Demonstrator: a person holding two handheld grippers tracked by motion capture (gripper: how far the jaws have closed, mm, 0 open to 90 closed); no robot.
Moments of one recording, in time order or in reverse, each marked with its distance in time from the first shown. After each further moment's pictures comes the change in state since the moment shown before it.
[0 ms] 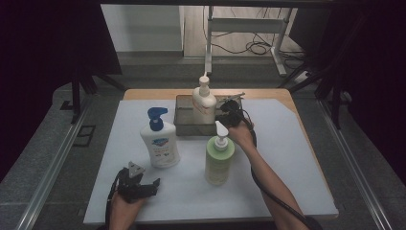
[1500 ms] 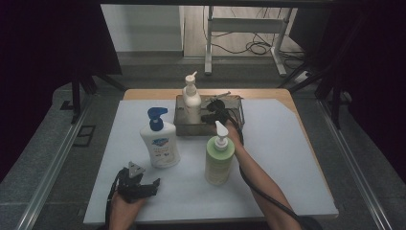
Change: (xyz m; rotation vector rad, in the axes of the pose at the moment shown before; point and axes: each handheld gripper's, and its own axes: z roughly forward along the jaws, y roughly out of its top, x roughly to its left) left arm 0.000 0.000 0.000 -0.001 -0.001 -0.001; right arm 0.031 0.018 0.027 -0.004 0.071 -0.020
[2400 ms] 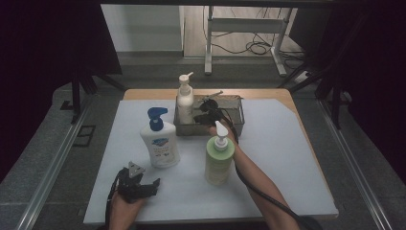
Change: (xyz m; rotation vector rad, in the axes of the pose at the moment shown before) left arm 0.000 0.000 0.000 0.000 0.000 0.000; right arm 0.015 0.010 0.012 0.012 0.042 -0.046
